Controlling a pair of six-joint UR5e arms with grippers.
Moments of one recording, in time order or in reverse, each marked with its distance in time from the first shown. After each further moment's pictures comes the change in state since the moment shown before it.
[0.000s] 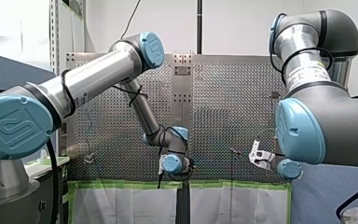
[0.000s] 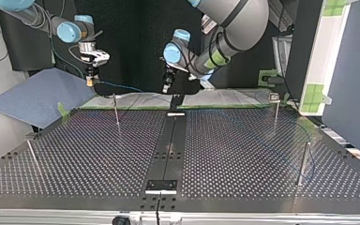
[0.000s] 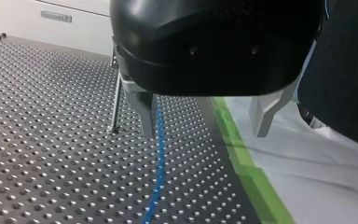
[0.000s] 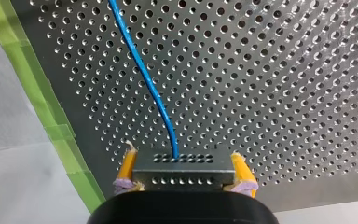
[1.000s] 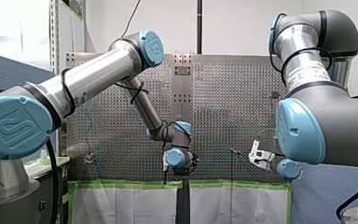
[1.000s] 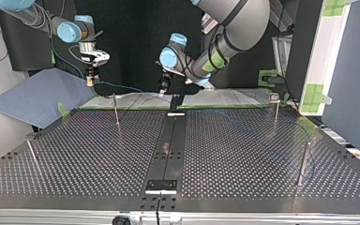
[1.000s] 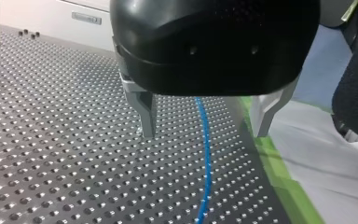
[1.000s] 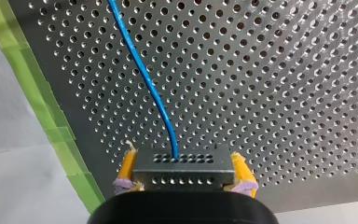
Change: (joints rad) left arm 0.000 0.007 0.063 -0.046 0.024 -0.087; right arm 0.002 0.001 0.000 -0.003 0.000 0.006
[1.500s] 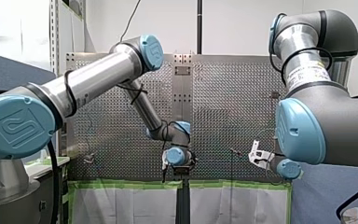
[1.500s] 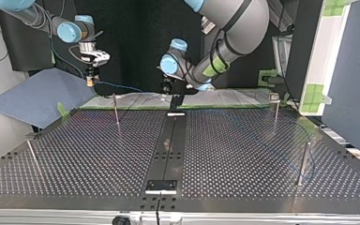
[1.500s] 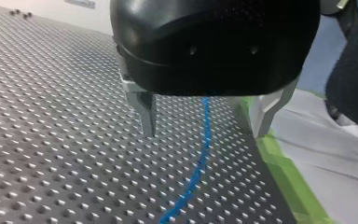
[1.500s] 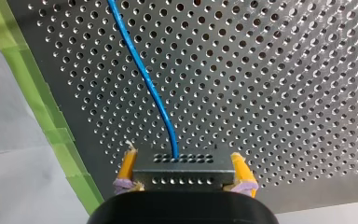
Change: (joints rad) left arm 0.023 -0.034 0.065 -0.066 -0.005 0.021; right arm 0.001 -0.001 0.000 -0.002 0.000 0.001
